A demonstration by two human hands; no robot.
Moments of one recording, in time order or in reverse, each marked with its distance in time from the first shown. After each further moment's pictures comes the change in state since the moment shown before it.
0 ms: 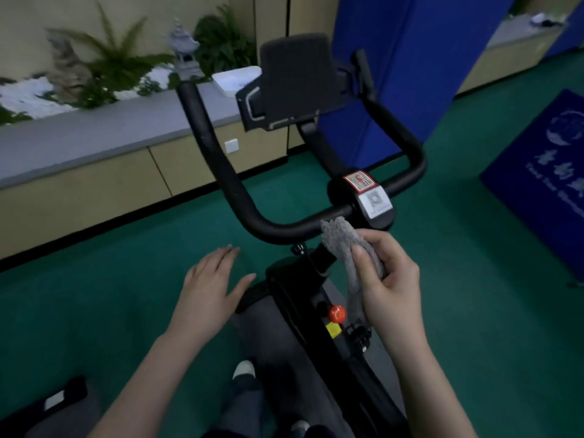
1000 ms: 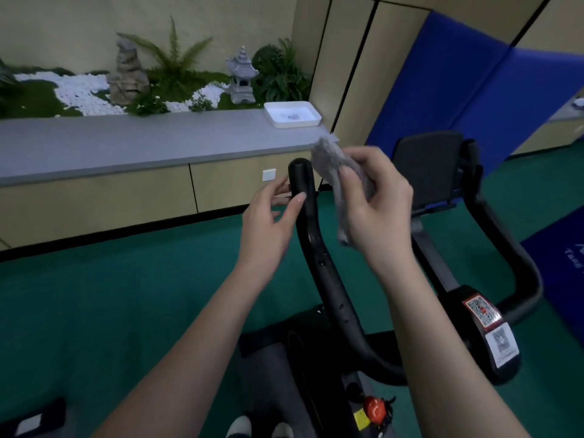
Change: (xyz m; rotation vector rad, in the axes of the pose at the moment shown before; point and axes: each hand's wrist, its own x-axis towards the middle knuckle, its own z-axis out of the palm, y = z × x) left_hand 0.188 -0.040 -0.116 -1.035 0.457 -0.102; right_hand 0.199 -0.092 0.201 -0.167 -0.089 -0.431
